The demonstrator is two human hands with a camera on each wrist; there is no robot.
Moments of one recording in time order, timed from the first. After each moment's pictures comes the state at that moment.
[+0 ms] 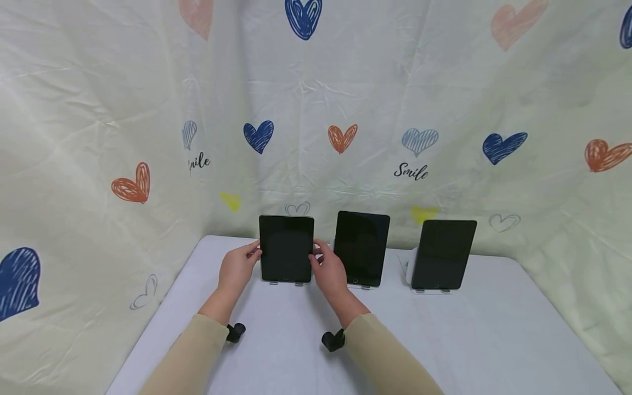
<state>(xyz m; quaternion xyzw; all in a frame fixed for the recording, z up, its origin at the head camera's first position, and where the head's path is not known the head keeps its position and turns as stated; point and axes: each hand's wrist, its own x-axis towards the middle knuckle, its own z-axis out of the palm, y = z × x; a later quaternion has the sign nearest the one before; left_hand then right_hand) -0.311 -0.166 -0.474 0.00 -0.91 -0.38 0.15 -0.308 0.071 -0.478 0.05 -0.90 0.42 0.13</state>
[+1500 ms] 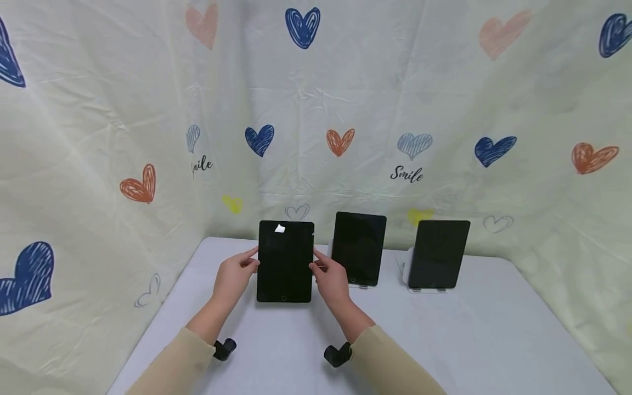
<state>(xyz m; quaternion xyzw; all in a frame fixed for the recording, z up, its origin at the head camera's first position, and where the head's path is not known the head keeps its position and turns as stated) -0.263 -0.164 -0.453 0.03 -0.88 -0.46 0.11 -0.270 0.072 -0.466 -0.01 -0.83 0.55 0.07</state>
